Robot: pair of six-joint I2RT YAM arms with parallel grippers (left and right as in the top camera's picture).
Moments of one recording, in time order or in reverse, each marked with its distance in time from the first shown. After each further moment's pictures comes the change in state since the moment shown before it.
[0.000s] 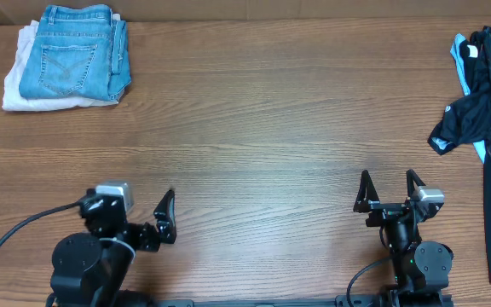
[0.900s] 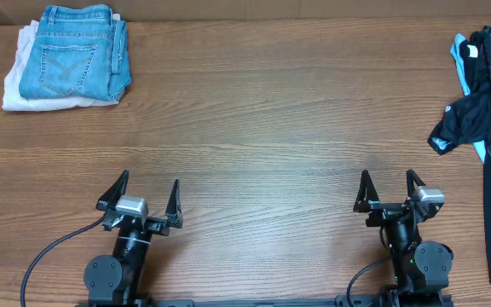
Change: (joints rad) left arm 0.092 -0.332 -0.647 0.737 0.066 0.137; right arm 0.000 0.000 0.000 0.000 0.000 0.000
